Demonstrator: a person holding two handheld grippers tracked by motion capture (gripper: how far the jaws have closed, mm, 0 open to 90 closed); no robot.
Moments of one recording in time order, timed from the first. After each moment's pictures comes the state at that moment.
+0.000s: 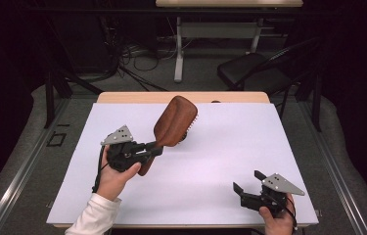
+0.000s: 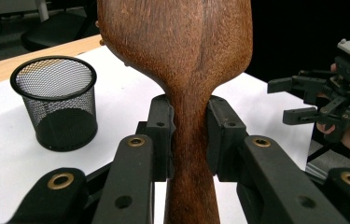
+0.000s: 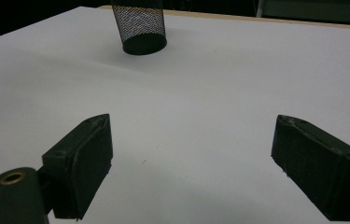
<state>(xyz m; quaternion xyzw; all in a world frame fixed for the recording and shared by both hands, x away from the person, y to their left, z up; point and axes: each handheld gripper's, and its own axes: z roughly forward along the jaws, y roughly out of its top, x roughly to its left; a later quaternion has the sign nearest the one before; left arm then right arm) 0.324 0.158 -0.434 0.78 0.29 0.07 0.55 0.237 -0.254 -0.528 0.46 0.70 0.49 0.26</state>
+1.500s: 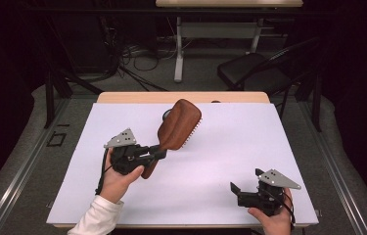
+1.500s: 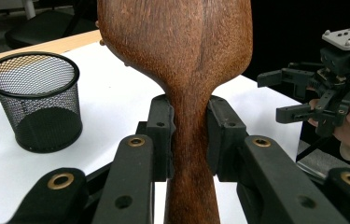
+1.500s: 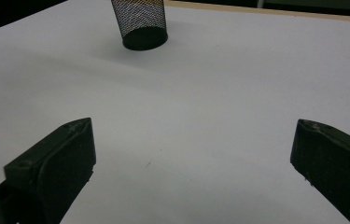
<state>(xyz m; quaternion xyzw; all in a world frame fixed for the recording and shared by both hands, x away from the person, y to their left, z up) 0.321 0.151 -0.440 0.78 0.28 0.06 0.55 0.243 -0.246 -0.518 0.46 0.71 0.47 0.25</state>
